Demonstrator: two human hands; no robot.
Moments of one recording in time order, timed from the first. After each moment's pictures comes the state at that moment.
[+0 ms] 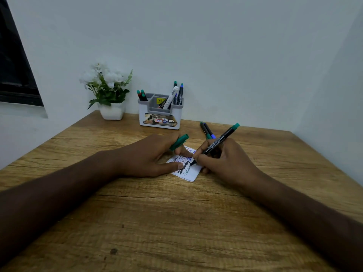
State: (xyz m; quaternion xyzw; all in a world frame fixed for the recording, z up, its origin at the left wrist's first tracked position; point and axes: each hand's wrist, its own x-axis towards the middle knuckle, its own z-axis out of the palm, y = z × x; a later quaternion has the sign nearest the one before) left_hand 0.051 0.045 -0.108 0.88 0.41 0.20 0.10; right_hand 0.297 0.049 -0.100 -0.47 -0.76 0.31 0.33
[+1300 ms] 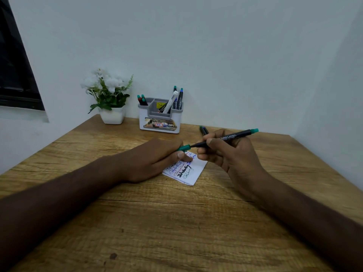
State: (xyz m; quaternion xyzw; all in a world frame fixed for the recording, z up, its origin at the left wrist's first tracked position) left_hand 0.058 0.037 -0.104 0.88 0.43 0.19 0.09; right_hand 0.300 0.053 -0.099 -0.31 -0.59 0.54 0.52
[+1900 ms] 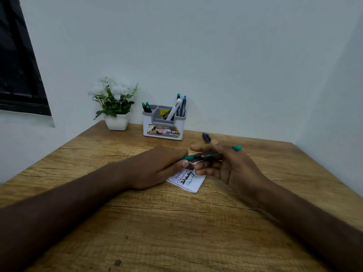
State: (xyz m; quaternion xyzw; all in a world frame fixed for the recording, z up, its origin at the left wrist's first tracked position) left_hand 0.058 0.036 -0.103 0.88 0.42 0.19 0.08; right_hand 0.301 0.050 -0.095 -0.32 -0.60 0.61 0.41
